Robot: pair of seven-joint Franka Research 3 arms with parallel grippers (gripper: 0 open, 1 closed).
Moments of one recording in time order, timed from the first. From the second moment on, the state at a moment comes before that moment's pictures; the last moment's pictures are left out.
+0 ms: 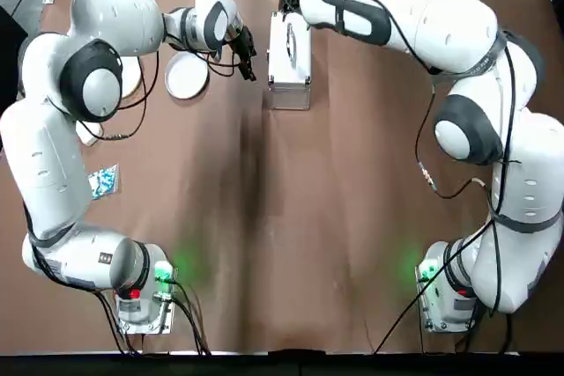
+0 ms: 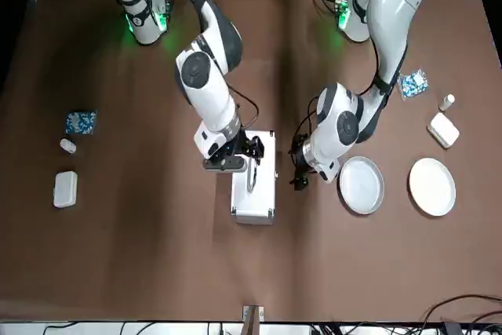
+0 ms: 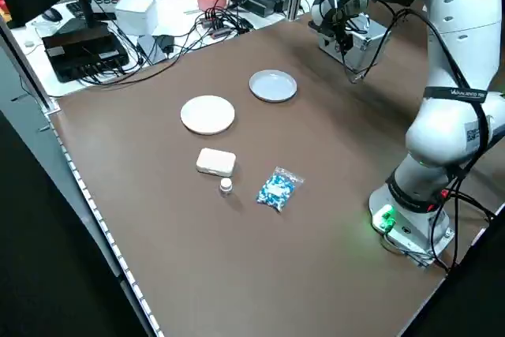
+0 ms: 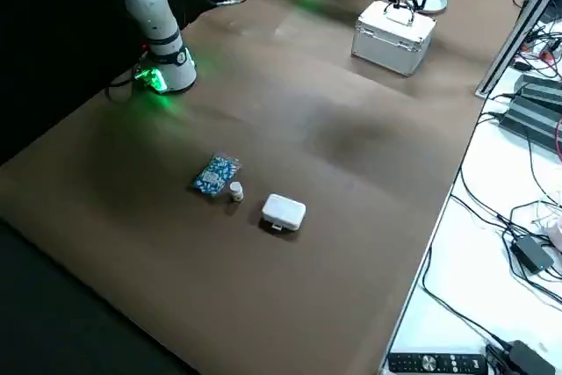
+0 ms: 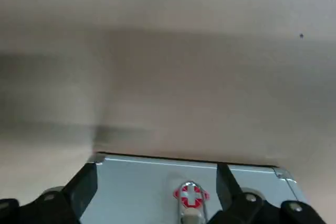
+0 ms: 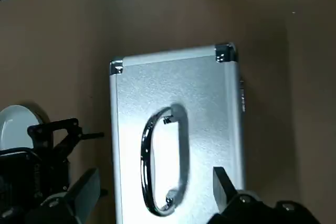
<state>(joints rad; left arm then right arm) -0.18 0.60 -0.37 -1.80 -0.19 2.49 -1.92 0.73 0.60 -0.09 -1.37 0.21 2.29 0.67</state>
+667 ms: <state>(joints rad) -0.24 0.65 -0.37 -1.73 -0.19 2.49 -1.95 0.77 0.65 -0.09 -1.37 0.12 2.34 0.69</state>
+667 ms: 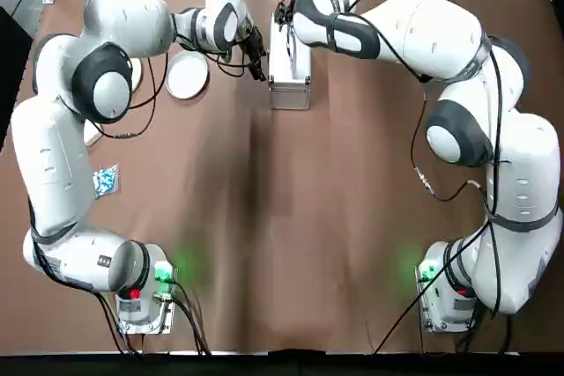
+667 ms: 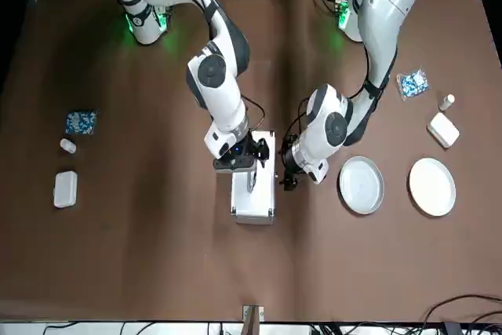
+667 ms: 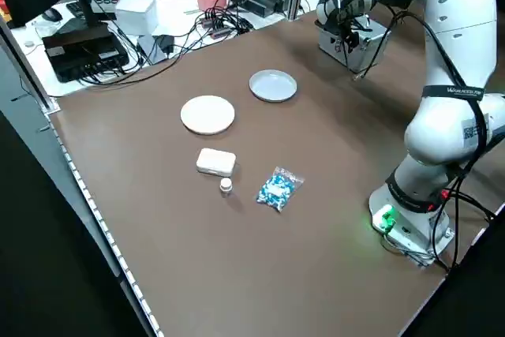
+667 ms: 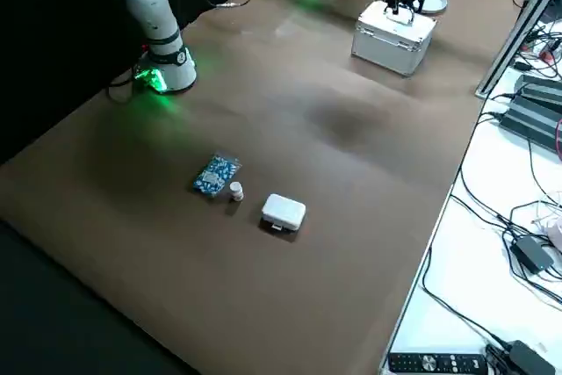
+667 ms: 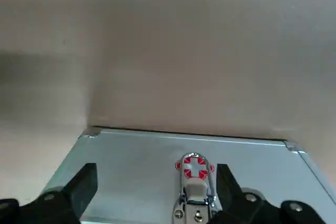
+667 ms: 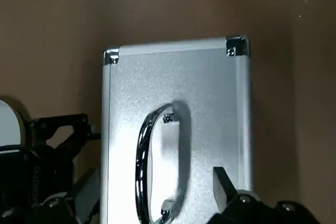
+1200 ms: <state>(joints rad) -0.26 0.69 -0.36 -1.67 -0.19 2.49 -1.95 0.78 0.66 -0.09 -1.37 0.10 2.34 0.70</state>
